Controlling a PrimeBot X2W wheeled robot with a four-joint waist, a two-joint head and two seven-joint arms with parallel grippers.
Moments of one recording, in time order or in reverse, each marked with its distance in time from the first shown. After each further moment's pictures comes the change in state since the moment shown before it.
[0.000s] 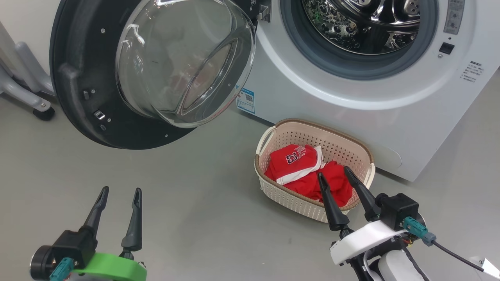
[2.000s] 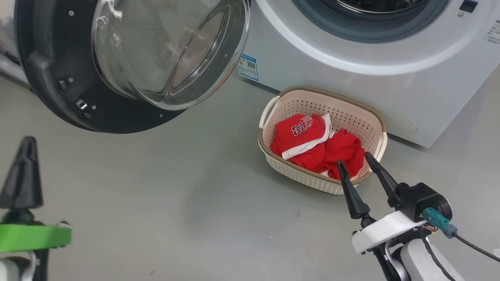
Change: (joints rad) left arm -0.070 0.143 0.159 -0.160 -0.083 -0.005 0.000; right arm -0.022 -0.083 -0.032 -0.038 -0.056 0.000 0.000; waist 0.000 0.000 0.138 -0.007
